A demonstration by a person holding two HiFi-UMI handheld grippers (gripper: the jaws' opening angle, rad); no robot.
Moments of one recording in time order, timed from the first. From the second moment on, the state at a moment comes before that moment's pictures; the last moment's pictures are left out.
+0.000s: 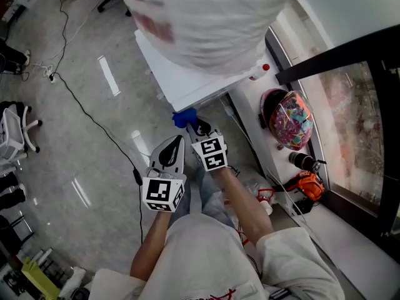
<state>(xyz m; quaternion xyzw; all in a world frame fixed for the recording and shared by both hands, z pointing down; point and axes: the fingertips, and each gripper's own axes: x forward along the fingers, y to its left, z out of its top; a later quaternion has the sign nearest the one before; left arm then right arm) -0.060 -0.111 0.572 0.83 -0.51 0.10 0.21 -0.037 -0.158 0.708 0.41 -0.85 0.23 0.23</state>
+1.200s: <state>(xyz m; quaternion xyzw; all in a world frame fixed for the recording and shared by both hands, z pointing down) -0.042 -0.101 0.578 0.84 -0.49 0.12 0.21 0.195 -0.269 0.703 0.57 -0.75 0.21 0.25</state>
